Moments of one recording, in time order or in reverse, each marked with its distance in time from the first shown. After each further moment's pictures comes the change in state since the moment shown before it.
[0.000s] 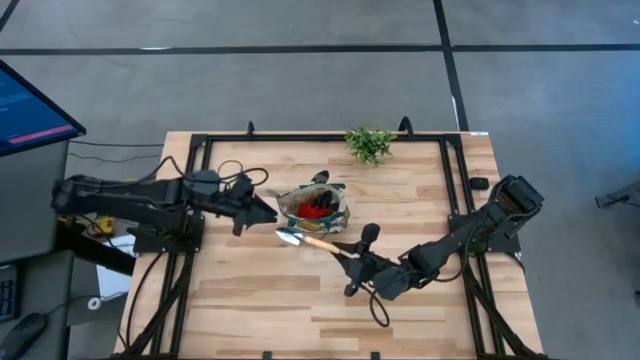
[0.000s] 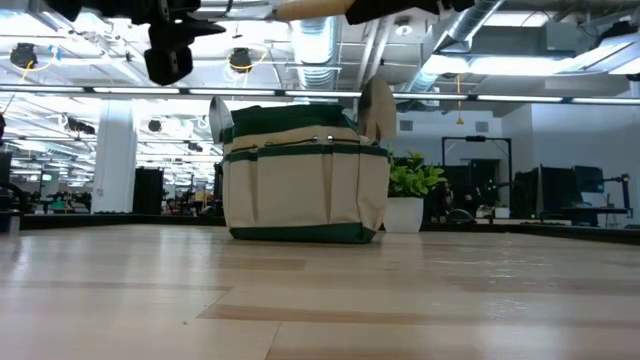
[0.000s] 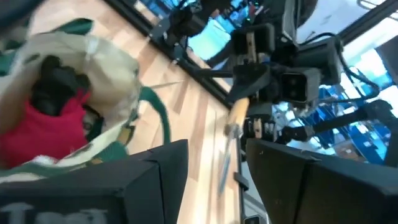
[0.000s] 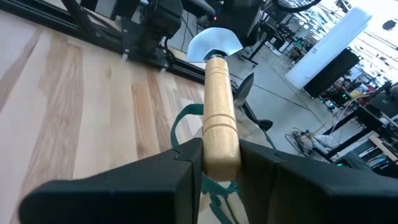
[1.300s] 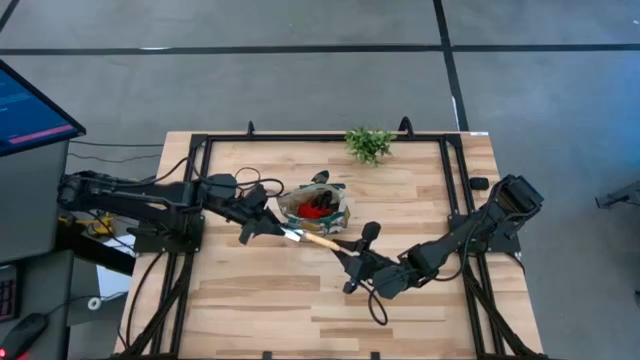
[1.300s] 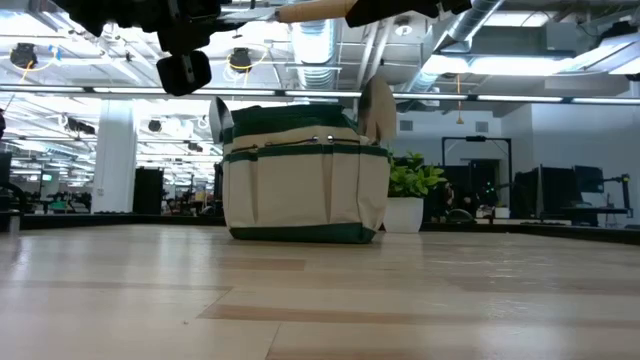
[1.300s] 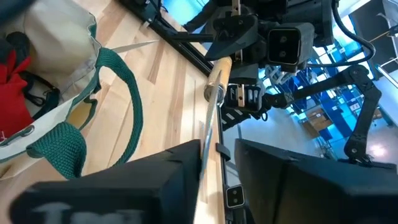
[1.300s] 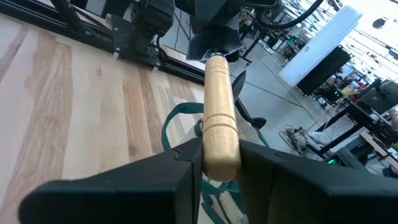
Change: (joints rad) left arm -0.005 0.161 0.000 0.125 0.188 0.001; right arm -0.011 0.000 0.000 -0.001 0.023 0.000
